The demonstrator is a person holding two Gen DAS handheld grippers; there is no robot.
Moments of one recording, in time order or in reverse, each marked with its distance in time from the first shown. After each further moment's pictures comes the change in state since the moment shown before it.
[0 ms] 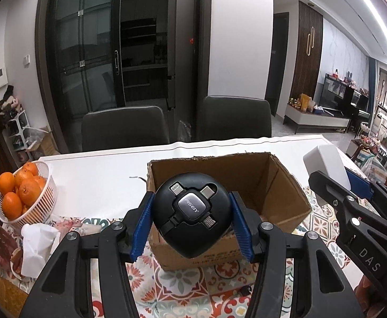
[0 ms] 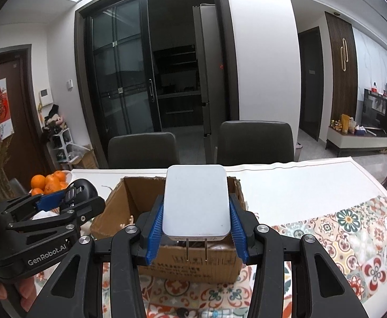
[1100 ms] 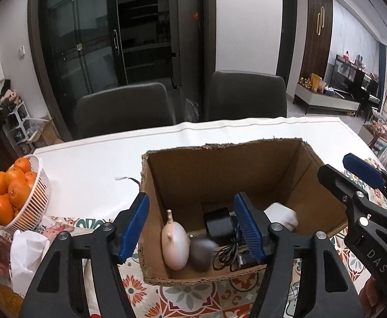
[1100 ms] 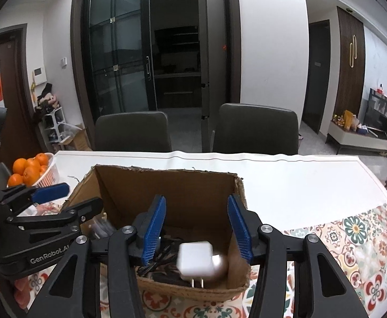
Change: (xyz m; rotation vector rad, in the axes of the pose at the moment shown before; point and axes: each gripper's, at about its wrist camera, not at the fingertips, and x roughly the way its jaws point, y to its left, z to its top) left arm 0.065 0.001 0.006 0.023 0.112 0.049; right arm 0.064 -0.010 0.003 -0.050 0.104 -0.022
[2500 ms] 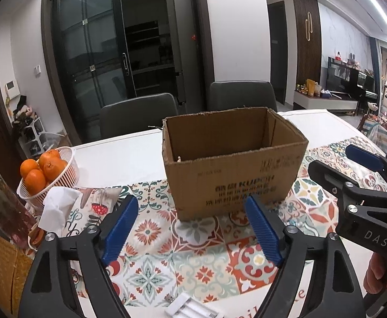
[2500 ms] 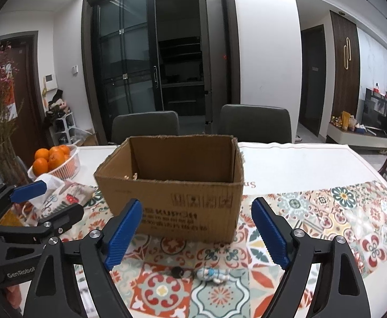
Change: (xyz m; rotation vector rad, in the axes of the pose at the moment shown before) left arm -0.110 -0.006 -0.114 0.057 -0.121 0.049; right arm -0.091 0.013 -0.076 0.012 -0.062 0.029
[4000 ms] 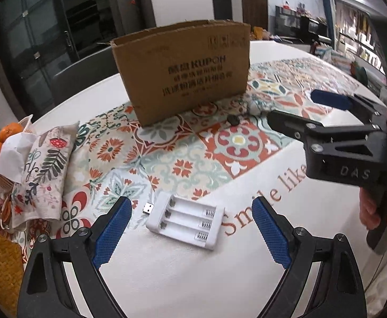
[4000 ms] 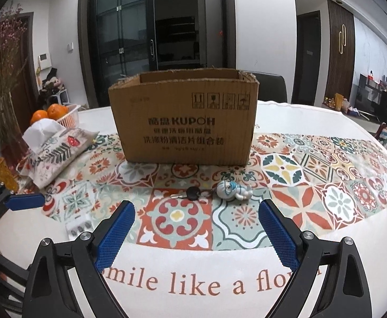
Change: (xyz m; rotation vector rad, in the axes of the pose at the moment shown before) left arm 0.004 0.004 -0.126 0.238 0.216 -0.232; right arm -0.007 0.036 -0.110 0.002 0.112 -0.062
